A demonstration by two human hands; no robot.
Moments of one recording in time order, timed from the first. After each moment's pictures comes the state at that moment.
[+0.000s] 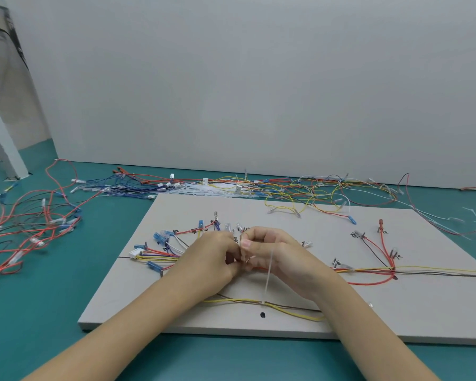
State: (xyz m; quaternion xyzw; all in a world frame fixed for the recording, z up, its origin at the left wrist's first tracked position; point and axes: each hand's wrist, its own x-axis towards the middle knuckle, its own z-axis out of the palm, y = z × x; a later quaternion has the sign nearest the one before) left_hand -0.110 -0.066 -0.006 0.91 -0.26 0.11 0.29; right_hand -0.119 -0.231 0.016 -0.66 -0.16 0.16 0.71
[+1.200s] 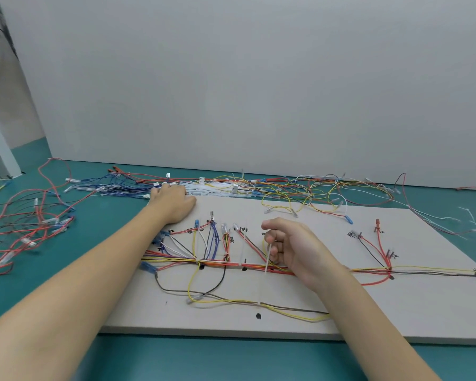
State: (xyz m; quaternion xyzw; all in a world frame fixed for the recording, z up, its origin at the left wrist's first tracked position) left_hand 0.057 0.002 -0.015 0.99 -0.01 0.06 0.08; right_hand -0.099 -0.254 0.013 -0.65 0.04 0.09 0.76
